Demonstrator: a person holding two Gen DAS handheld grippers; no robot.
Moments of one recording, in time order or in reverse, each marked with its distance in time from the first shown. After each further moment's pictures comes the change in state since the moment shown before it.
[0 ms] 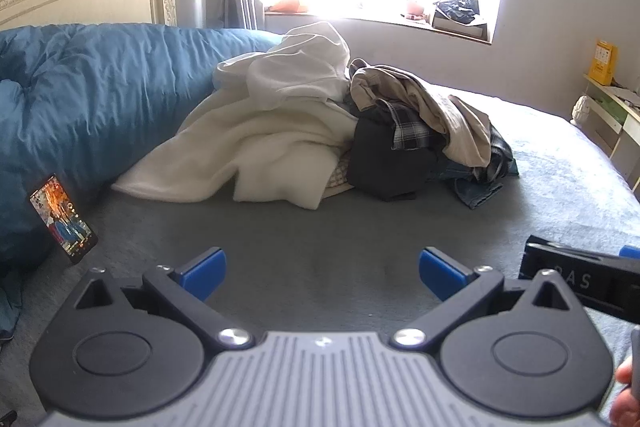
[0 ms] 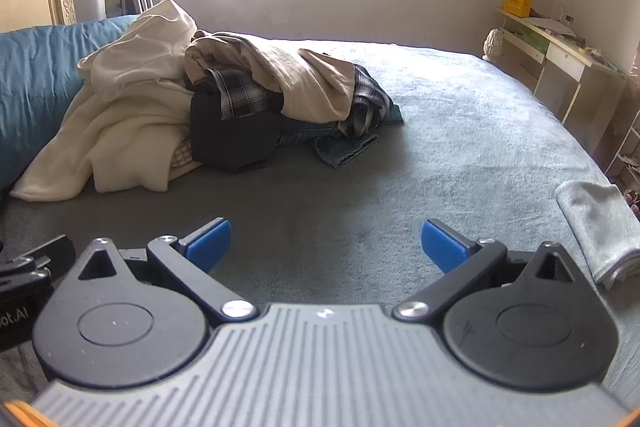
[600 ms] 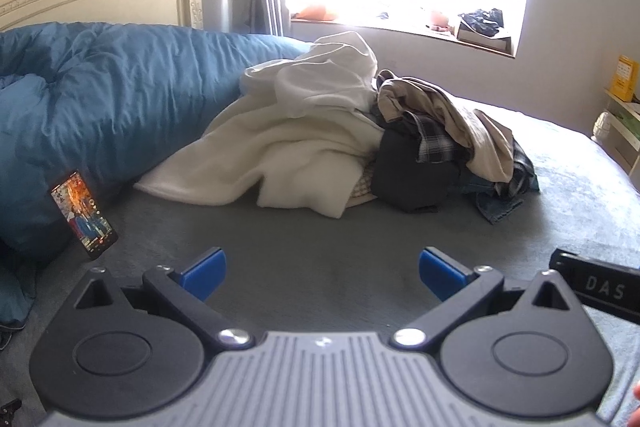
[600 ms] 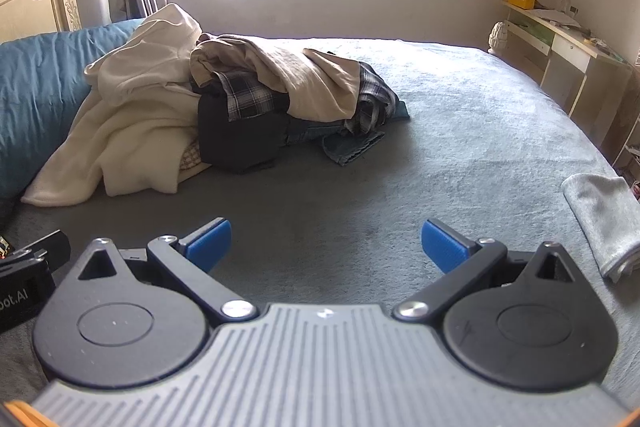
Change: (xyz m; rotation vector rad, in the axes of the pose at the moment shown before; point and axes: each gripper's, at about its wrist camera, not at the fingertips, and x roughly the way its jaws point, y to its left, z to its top) left arm -0.003 0.015 -0.006 -0.064 -0.021 0.045; right arm -0.006 -0.006 0.003 0.024 0.007 0.042
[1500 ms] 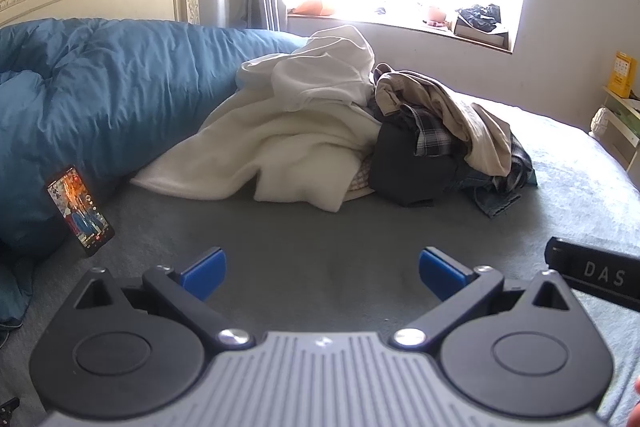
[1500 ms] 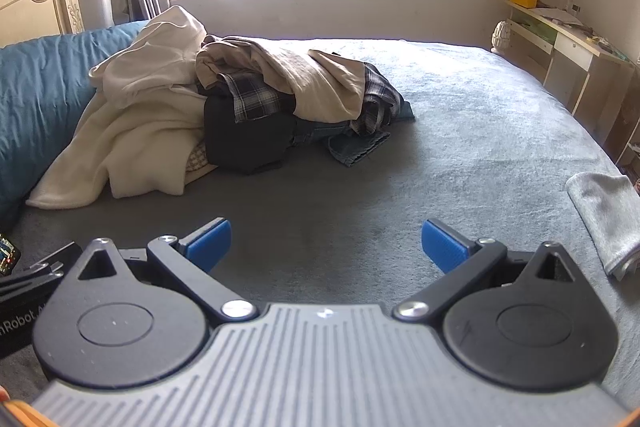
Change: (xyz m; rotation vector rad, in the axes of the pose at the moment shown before) left arm 0.005 -0.001 -0.004 -0.001 0.015 0.012; right arm -0.002 0.006 0.001 0.000 -0.003 0.011
